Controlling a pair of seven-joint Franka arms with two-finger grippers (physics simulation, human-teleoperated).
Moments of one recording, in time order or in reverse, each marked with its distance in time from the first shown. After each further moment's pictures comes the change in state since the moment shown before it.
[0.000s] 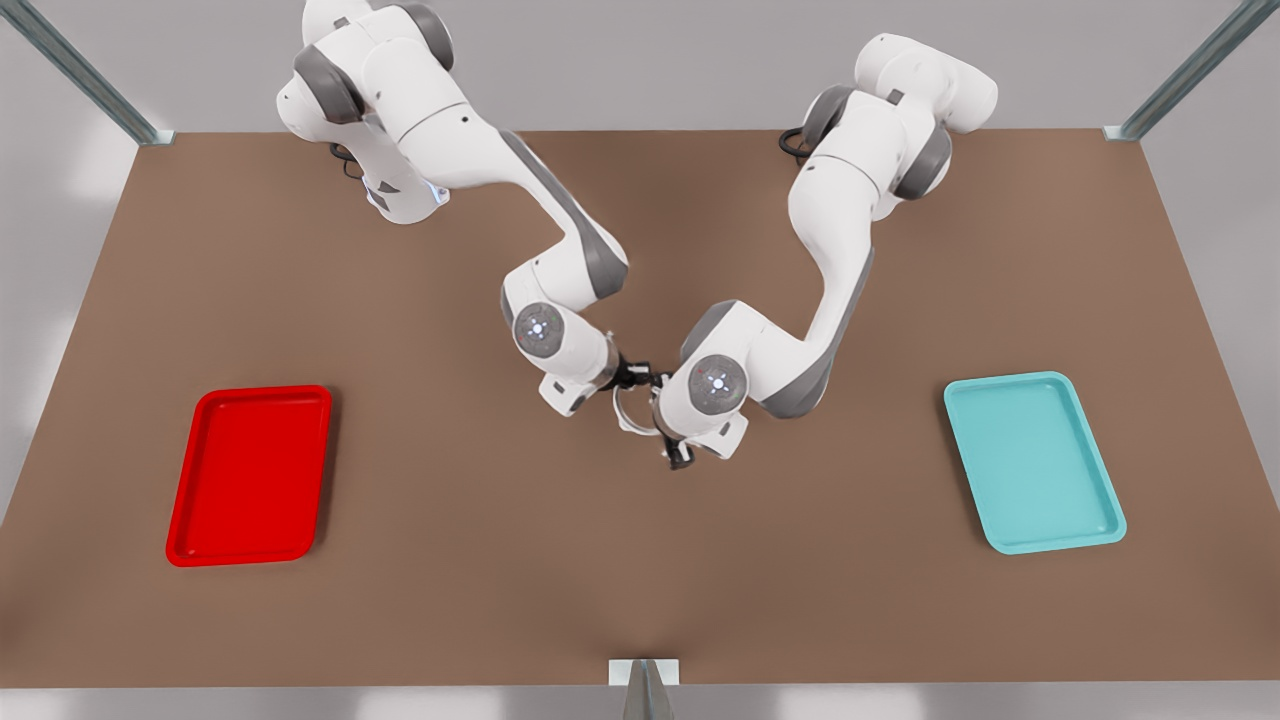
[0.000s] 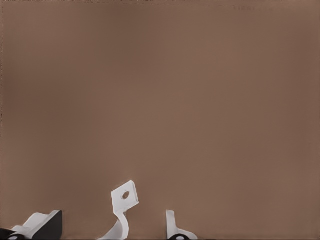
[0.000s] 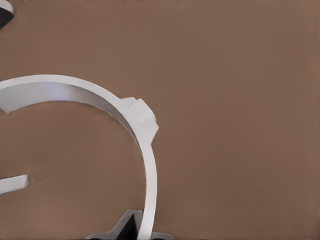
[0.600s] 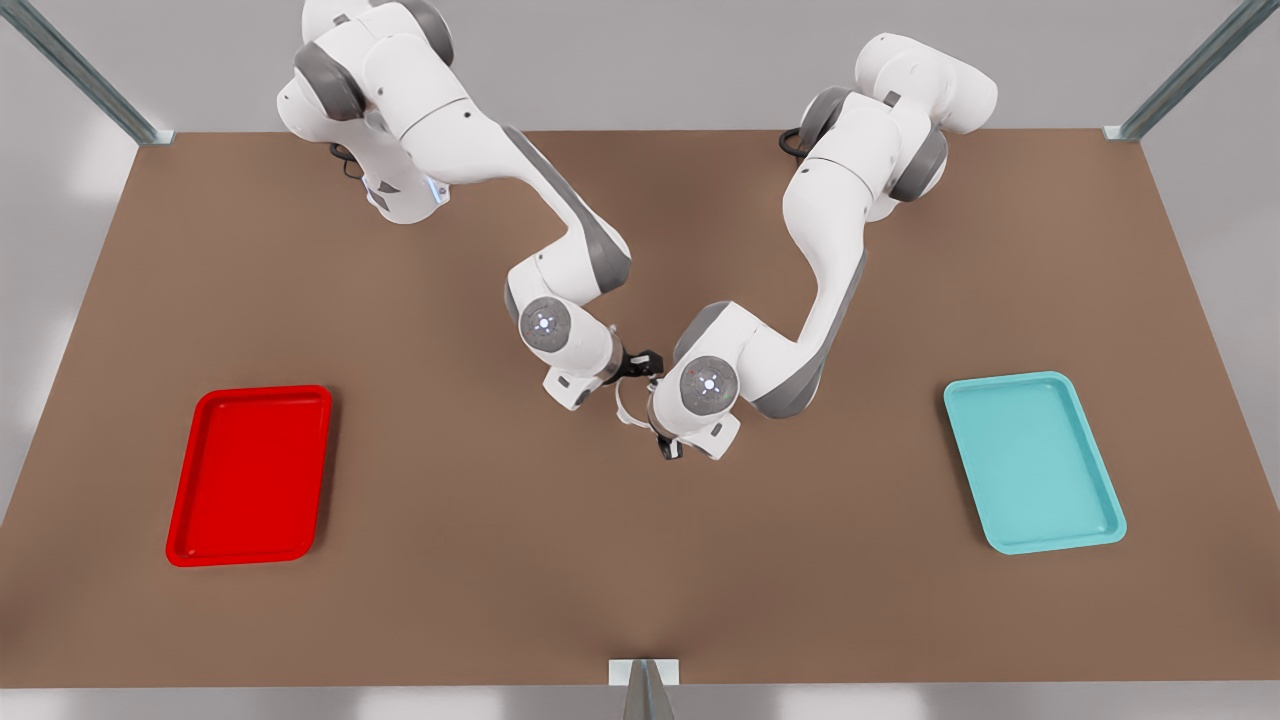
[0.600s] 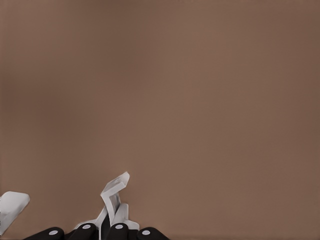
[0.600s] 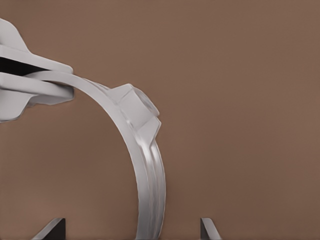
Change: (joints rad) left arm -0.017 0.021 0.000 0.002 0.000 0.006 0.044; right arm 0.022 -0.008 0.003 -0.014 -0.008 -0.011 -0.002
